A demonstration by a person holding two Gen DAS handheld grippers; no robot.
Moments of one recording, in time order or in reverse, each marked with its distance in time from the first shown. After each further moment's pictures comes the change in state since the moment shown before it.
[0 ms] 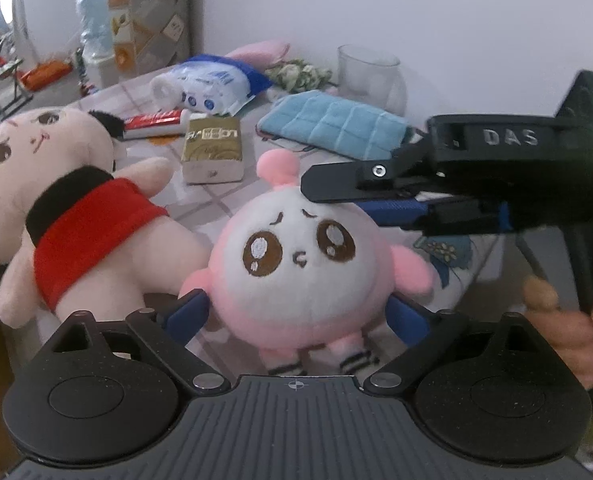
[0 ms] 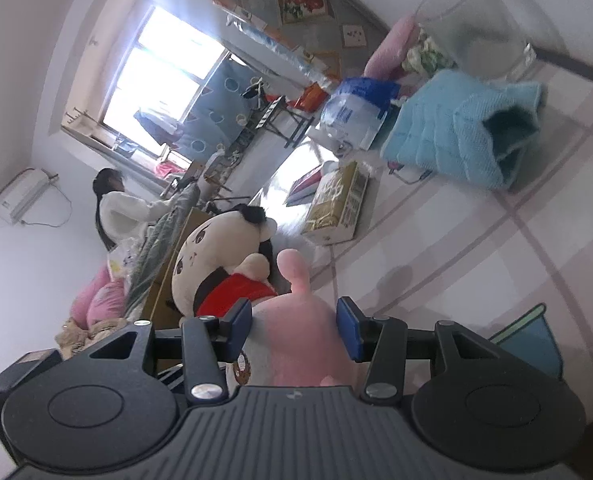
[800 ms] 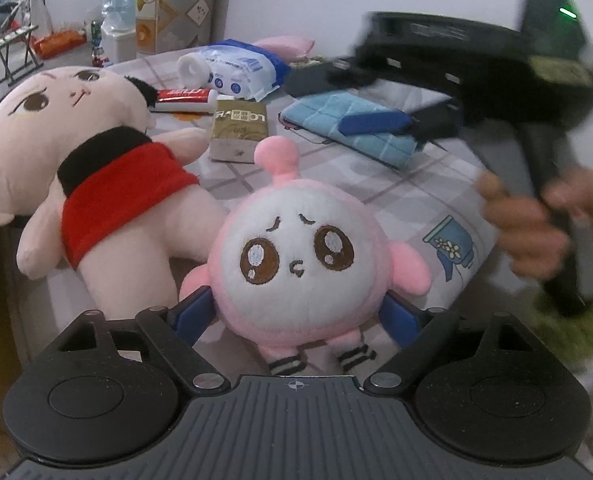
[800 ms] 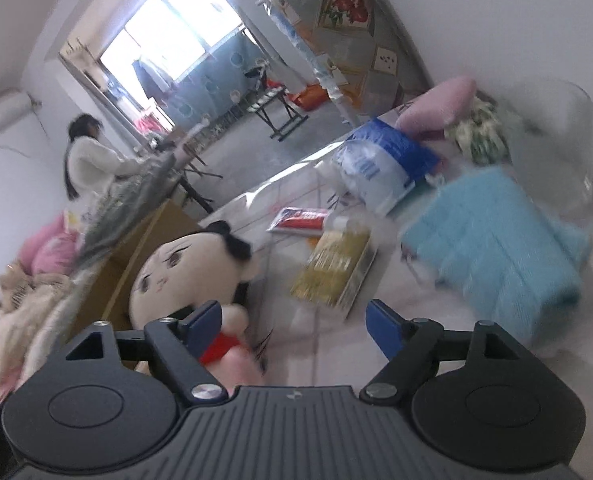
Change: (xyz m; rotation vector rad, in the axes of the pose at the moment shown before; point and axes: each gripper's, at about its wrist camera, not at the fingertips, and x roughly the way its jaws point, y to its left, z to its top) left arm -0.017 0.020 -0.012 -0.106 0.009 -0.034; right arm 0.045 0.048 0.061 -0.271 0.045 -0.165
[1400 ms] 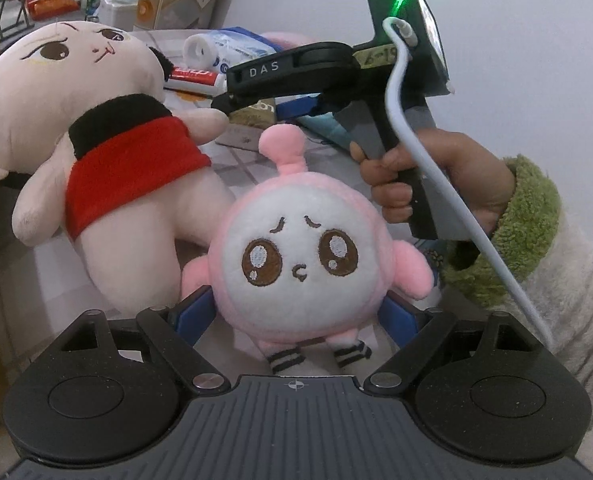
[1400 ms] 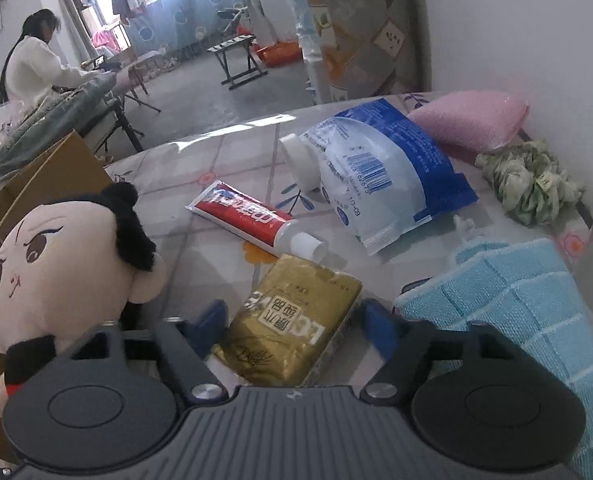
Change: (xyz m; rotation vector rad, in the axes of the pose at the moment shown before) left arm -0.002 0.032 -0.005 -0.113 0.004 -0.138; right arm 0.106 0.014 0.025 -0.231 0.119 -0.261
